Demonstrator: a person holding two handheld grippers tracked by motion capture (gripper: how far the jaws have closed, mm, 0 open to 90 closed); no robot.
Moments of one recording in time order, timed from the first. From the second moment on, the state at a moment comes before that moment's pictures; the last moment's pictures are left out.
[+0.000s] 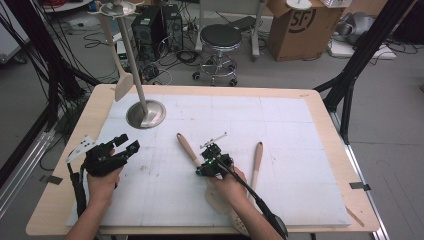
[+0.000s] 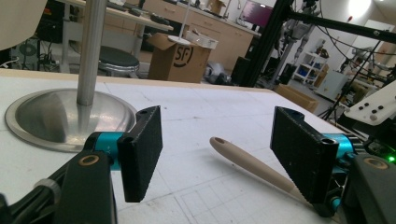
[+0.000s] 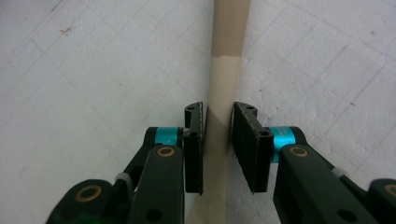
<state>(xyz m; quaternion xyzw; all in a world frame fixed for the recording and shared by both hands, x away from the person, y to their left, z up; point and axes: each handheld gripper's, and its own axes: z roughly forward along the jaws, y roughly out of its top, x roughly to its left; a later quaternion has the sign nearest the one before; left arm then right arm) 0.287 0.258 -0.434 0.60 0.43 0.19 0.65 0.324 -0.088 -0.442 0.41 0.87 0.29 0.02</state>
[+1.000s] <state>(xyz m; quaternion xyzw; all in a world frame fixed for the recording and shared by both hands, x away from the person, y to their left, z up) 0.286 0.260 -0.432 0.59 0.43 0.20 0.65 0.312 -0.078 -0.444 0.40 0.87 0.28 0.08</state>
